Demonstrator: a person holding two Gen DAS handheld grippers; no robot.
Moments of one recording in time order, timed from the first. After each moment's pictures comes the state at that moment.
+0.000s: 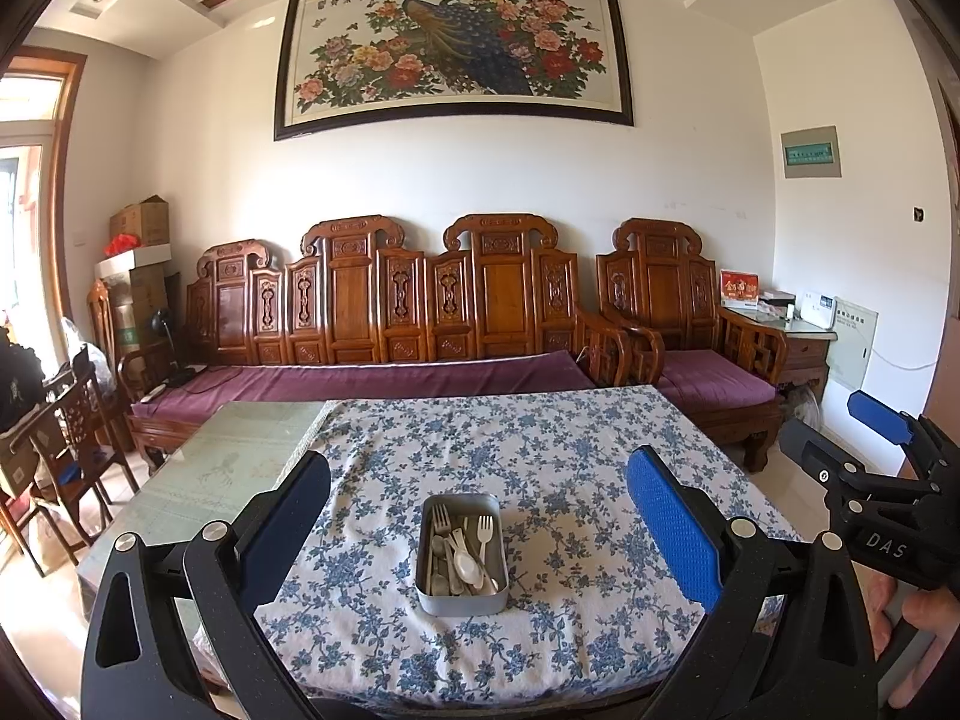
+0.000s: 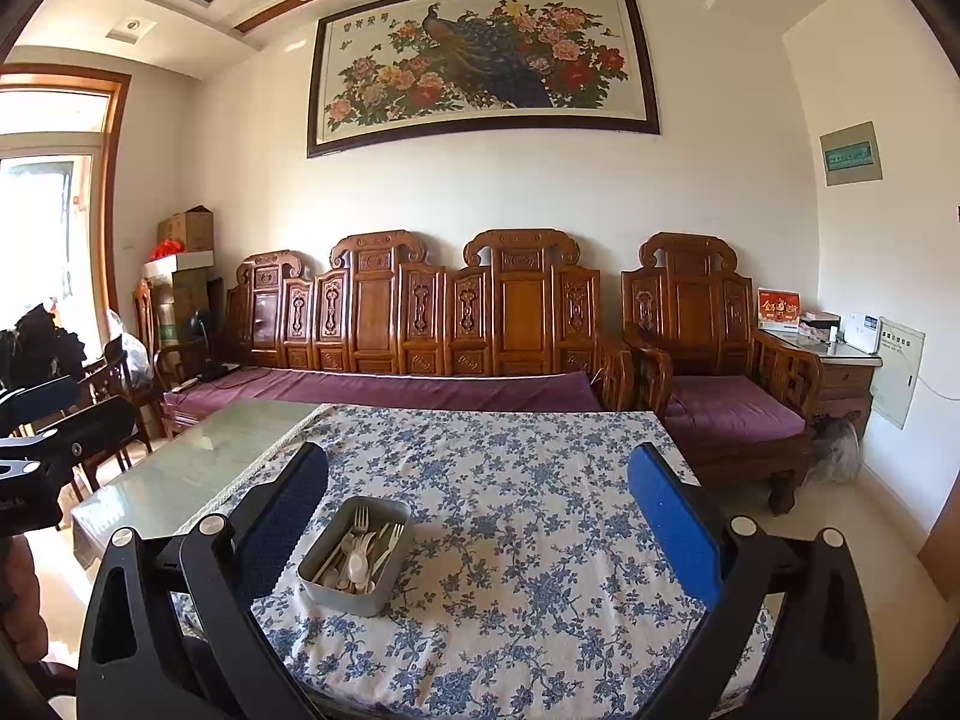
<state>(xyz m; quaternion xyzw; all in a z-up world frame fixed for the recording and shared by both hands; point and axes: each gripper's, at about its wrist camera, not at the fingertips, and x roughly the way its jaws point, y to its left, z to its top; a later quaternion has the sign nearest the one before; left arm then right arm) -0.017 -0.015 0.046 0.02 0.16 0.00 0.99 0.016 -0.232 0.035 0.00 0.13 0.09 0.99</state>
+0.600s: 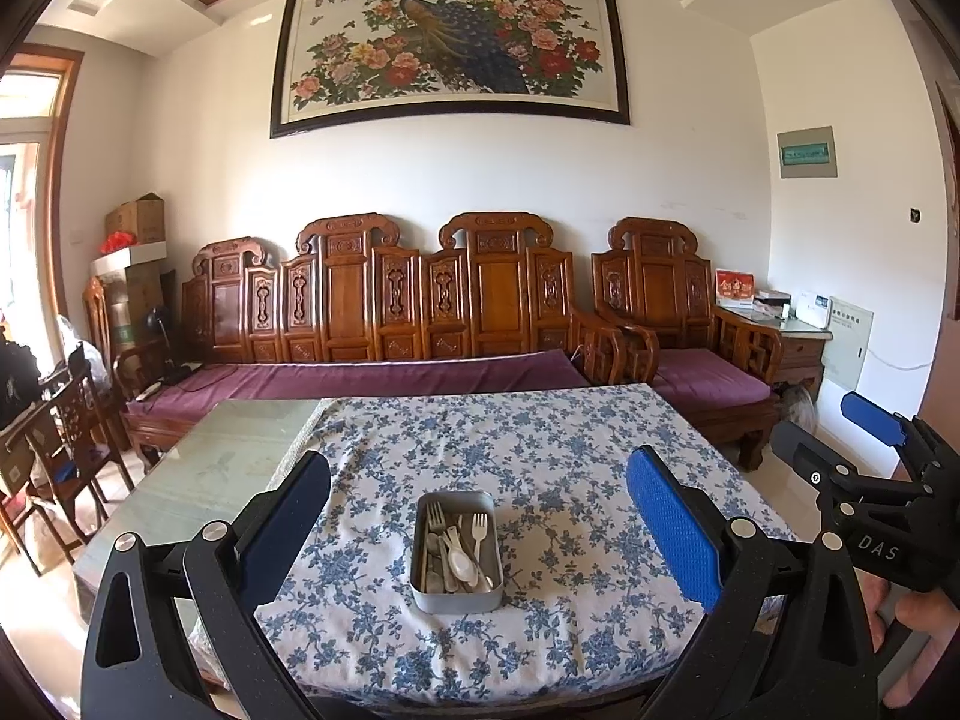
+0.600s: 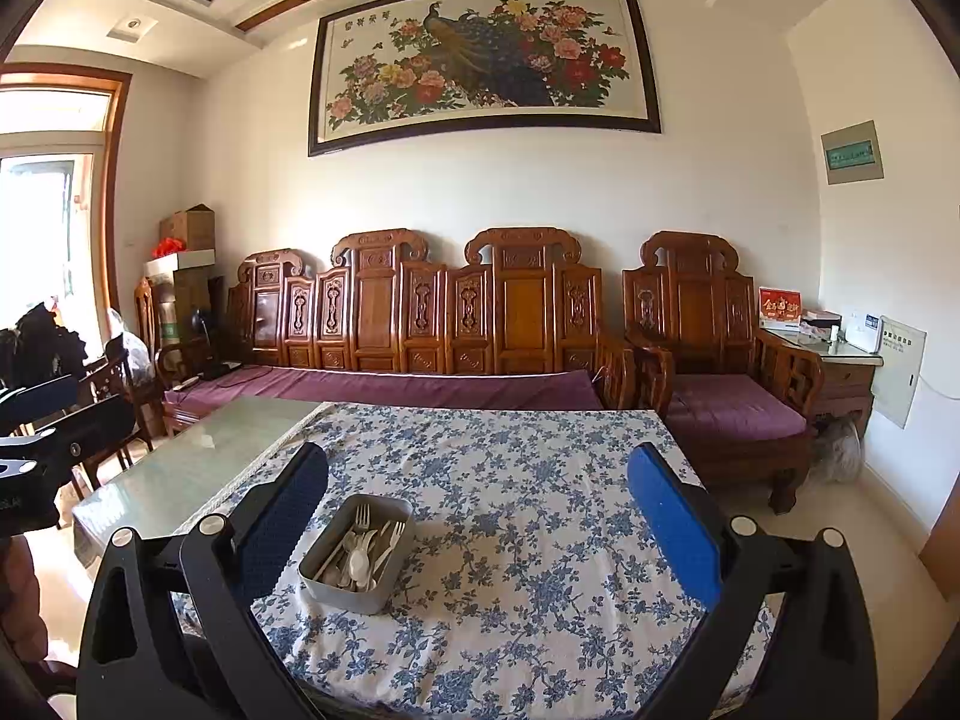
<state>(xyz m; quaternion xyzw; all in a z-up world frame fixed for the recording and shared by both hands) -0.018 -0.015 0.048 0.01 0.16 -0.01 0.99 0.015 -0.232 0.033 0.00 0.13 0.09 0.99</state>
